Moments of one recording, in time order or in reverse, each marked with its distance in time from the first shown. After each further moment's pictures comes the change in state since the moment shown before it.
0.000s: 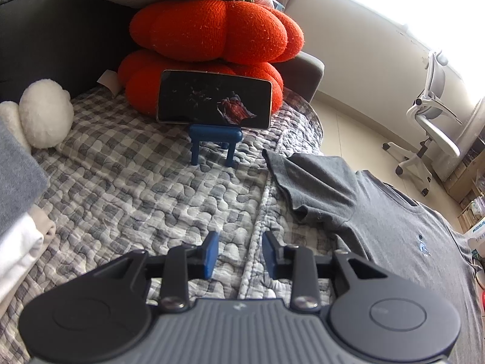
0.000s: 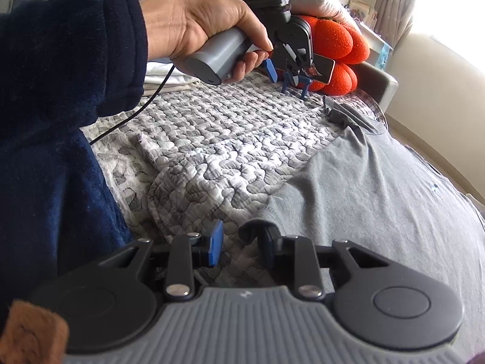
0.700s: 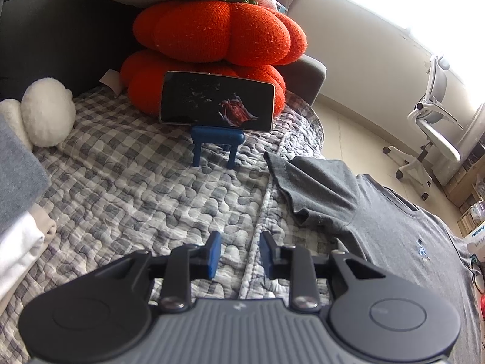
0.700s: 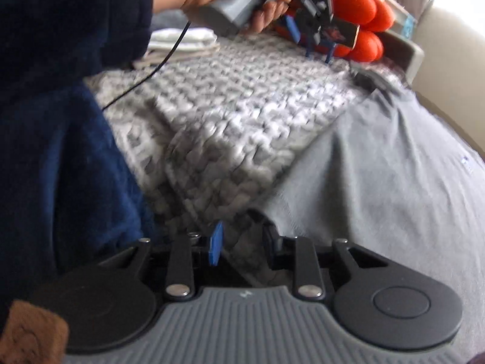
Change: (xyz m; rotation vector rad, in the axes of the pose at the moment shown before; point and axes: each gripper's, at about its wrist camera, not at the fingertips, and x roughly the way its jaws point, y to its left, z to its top) left arm -0.001 0.001 0.000 -0.011 -0.008 0.001; right arm 0.016 -0.003 -0.013 0.029 0.058 0.099
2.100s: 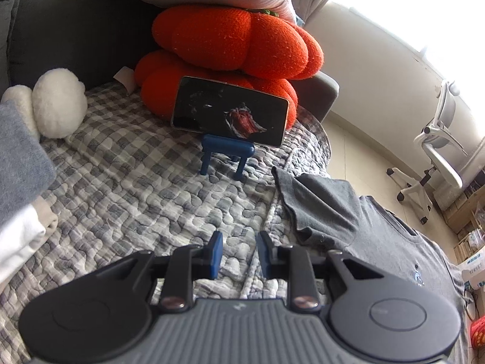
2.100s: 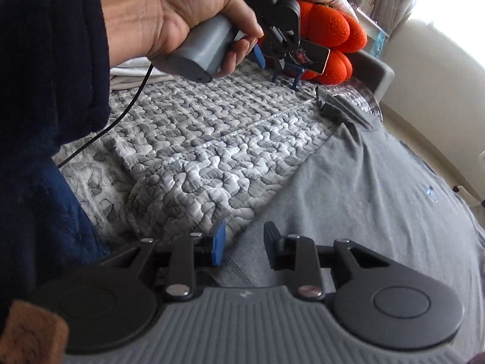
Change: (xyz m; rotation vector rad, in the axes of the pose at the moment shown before) left arm 0.001 0.006 0.005 -0.079 -0.031 0.008; right arm 0.007 -0.002 0.038 -0.012 0.040 -0.129
